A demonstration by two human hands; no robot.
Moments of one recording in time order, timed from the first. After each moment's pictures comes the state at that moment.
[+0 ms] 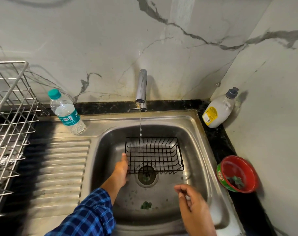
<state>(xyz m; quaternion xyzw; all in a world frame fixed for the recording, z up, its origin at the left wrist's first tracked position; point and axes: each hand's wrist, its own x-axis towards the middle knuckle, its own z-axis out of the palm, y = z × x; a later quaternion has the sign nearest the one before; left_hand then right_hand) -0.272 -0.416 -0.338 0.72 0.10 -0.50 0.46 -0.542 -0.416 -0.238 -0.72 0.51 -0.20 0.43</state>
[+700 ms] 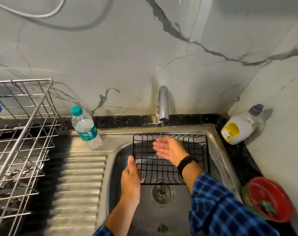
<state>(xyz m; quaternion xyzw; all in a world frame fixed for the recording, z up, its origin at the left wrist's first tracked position) -0.265 -0.405 -0.273 0.67 0.03 -0.37 0.64 -0.328 -0.565 -0.234 -0.41 0.50 -0.12 0.75</state>
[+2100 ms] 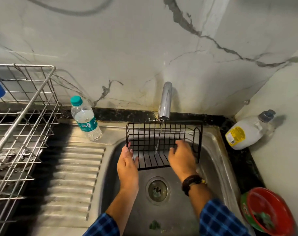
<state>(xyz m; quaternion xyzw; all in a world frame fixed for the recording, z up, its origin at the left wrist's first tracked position) -0.274 -0.428 -0.250 0.60 0.02 -0.27 0.75 -0.368 -0.551 -0.235 -0.77 0.56 -0.06 0.30</state>
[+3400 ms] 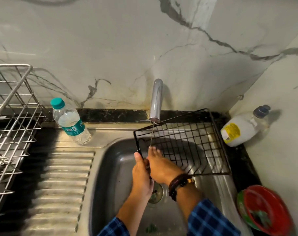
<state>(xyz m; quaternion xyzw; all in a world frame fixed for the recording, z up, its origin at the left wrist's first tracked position) -0.308 -0.465 -0.266 0.53 0.11 -0.45 0.71 -0.344 -0.531 -0.236 -0.85 0.35 0.21 0.33</state>
